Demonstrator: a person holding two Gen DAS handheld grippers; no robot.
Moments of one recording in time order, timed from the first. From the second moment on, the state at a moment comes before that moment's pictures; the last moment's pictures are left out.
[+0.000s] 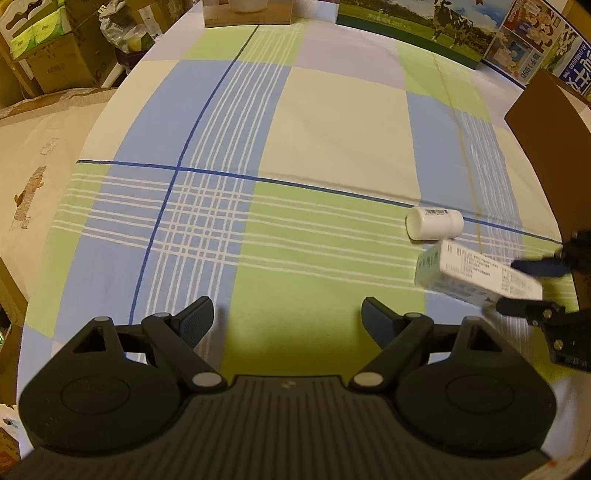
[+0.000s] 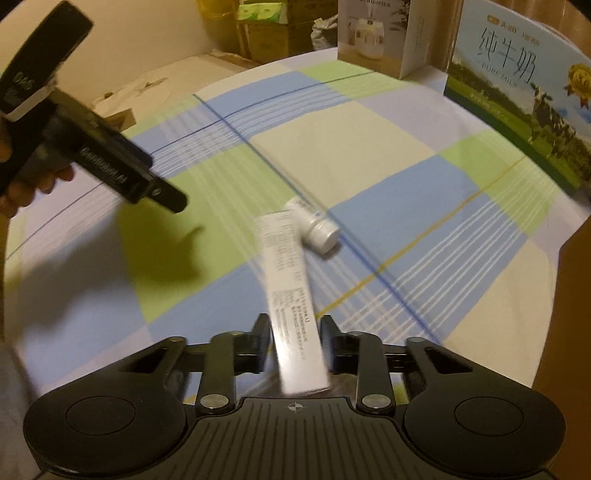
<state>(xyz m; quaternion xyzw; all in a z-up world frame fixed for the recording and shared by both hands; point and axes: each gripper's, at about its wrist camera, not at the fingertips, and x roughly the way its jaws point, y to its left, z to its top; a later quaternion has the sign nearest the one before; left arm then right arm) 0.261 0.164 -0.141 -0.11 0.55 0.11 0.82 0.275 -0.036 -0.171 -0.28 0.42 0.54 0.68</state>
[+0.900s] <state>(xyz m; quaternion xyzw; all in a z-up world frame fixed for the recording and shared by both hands) 0.332 0.086 -0.156 -0.07 0.51 0.01 0.86 0.276 -0.115 -0.160 -0.11 0.47 0.25 0.84</state>
